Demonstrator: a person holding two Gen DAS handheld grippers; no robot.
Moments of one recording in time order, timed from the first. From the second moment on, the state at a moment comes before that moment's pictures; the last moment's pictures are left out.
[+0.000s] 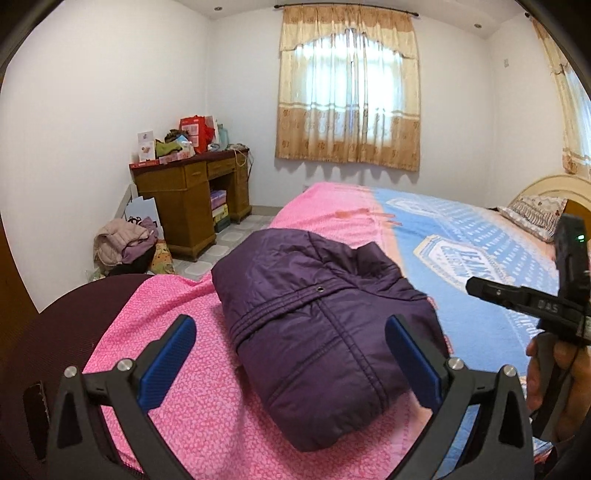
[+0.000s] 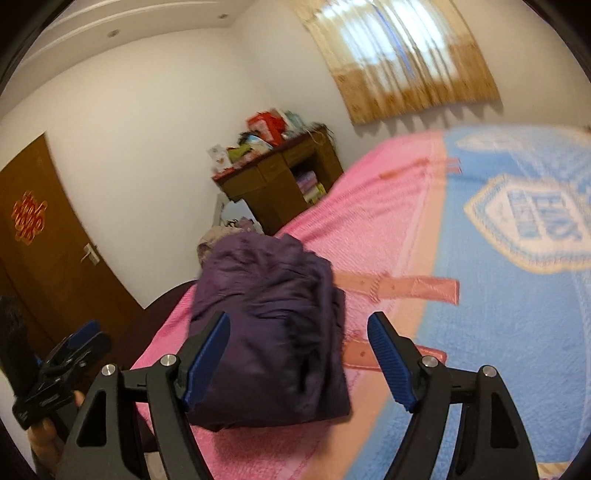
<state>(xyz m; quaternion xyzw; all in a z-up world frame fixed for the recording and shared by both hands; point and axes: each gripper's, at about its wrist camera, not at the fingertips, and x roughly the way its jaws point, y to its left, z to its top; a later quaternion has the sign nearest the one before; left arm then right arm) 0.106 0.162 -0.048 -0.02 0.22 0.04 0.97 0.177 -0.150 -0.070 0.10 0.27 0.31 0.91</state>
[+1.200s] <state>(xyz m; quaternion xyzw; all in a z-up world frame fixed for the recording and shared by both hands) 0.087 0.159 -0.035 -0.02 0.19 0.04 0.98 0.111 -0.125 -0.020 0.04 0.19 0.33 0.92</state>
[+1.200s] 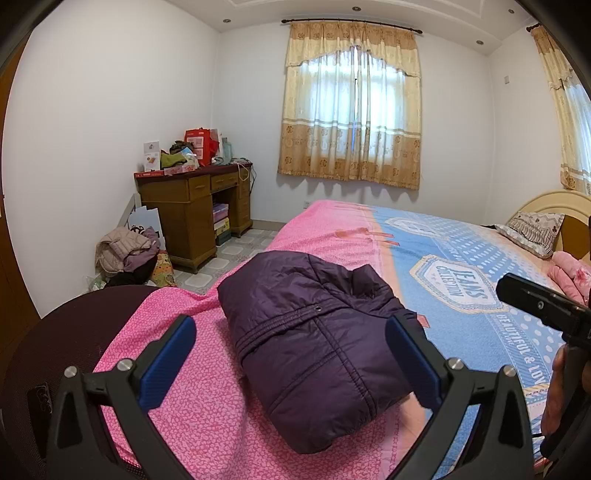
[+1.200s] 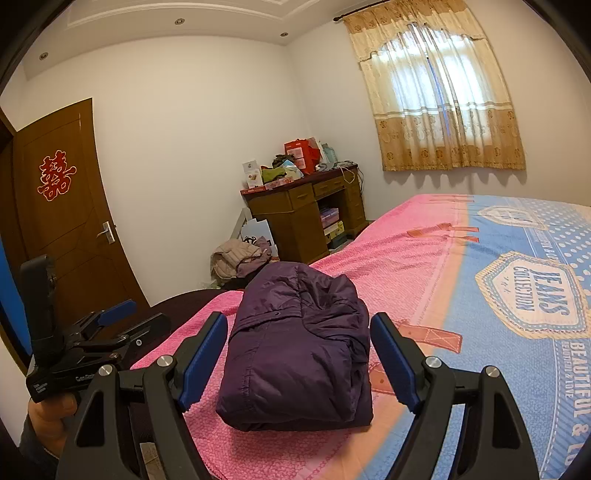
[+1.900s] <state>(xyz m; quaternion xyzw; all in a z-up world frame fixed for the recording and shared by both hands) 0.091 0.162 -0.041 -0.03 0.21 0.05 0.98 0.108 -0.125 -0.023 0.04 0.19 0.33 0.92</state>
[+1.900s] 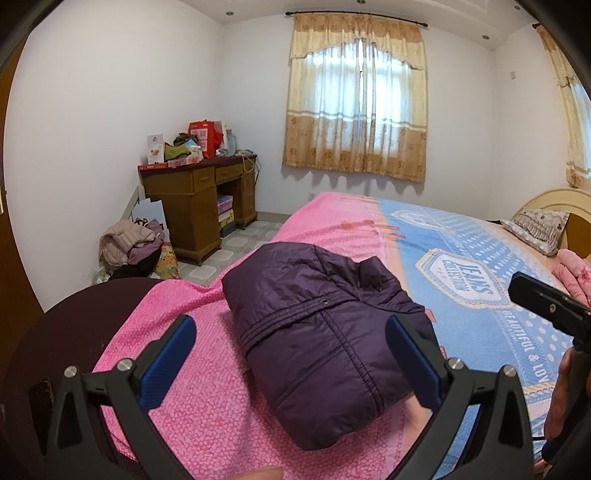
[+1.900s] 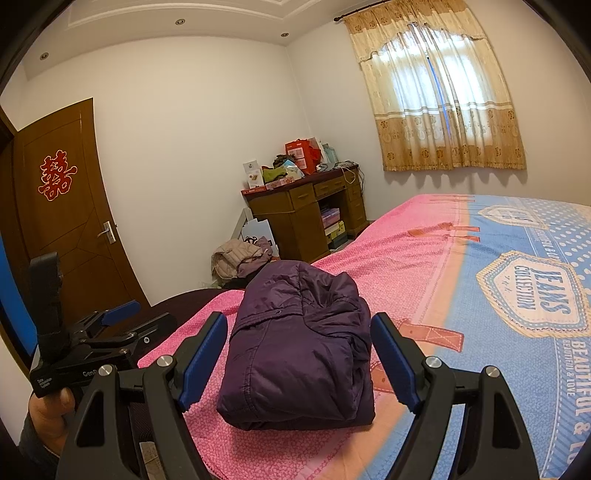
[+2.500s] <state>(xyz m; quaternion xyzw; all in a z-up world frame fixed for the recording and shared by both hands) 0.092 0.164 -0.040 -0.03 0.22 0.06 0.97 0.105 -0.119 -0.024 0.03 0.19 0.34 0.92</state>
